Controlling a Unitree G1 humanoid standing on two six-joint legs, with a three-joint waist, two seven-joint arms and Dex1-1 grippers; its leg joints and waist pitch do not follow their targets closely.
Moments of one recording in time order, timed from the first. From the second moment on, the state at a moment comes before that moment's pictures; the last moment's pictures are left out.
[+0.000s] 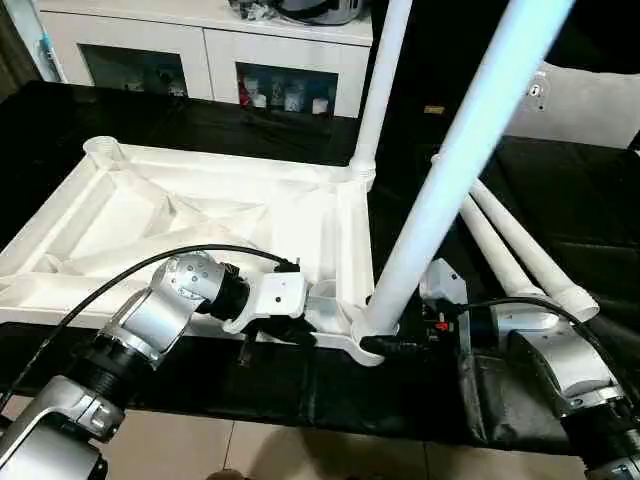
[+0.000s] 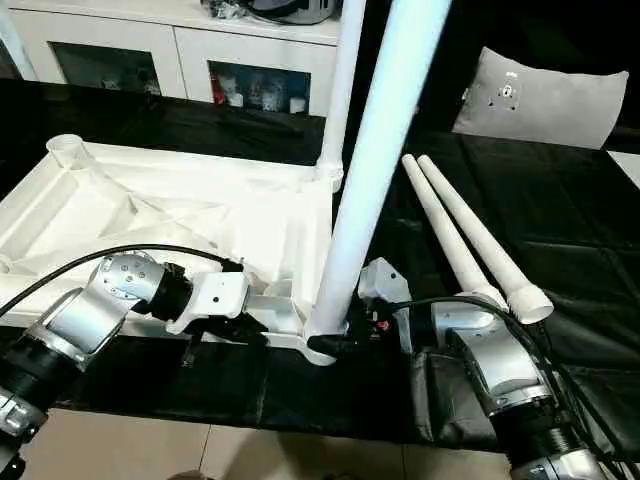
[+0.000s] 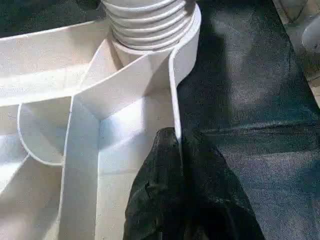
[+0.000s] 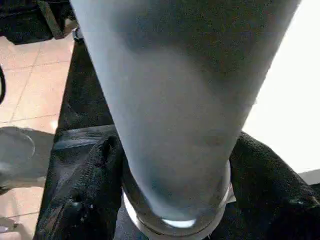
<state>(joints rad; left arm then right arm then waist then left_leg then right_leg) -0.57 0.53 -0.47 0.33 0.04 0.01 -1.33 -0.32 -0.48 0.23 0.21 0.24 0.17 1.22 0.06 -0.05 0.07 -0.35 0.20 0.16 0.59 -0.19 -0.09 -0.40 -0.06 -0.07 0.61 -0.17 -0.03</state>
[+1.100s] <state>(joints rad) -0.58 0.15 -0.34 0.29 0.14 0.65 -0.74 -0.39 0.01 -0.03 0.33 0.15 0.33 0.26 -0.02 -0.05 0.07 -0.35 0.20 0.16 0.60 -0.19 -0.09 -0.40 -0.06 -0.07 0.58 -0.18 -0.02</state>
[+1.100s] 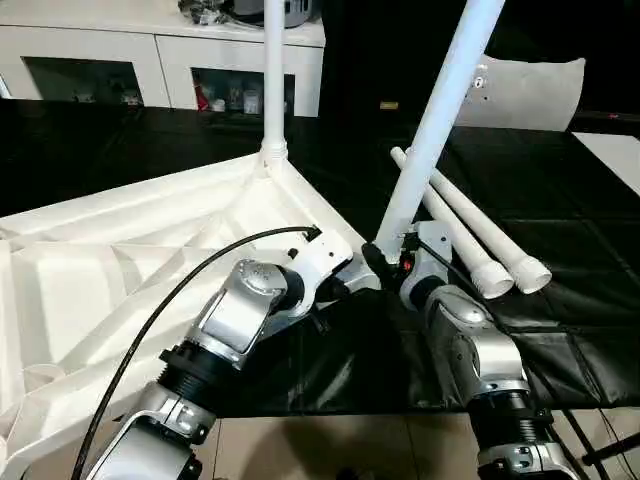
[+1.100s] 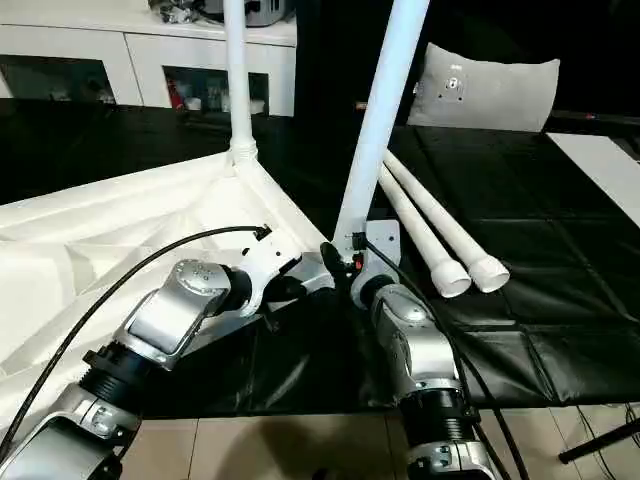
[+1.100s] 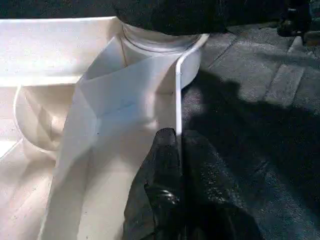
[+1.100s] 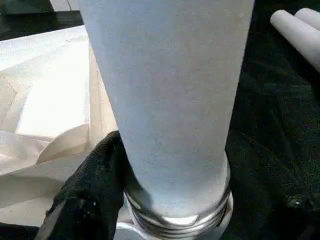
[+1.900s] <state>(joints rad) -0.51 0.46 -0.39 0.23 0.07 0.27 -1.09 -0.26 -0.38 0.10 0.14 0.25 0.32 0.92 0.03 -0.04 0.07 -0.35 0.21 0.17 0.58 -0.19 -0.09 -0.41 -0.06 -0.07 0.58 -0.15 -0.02</state>
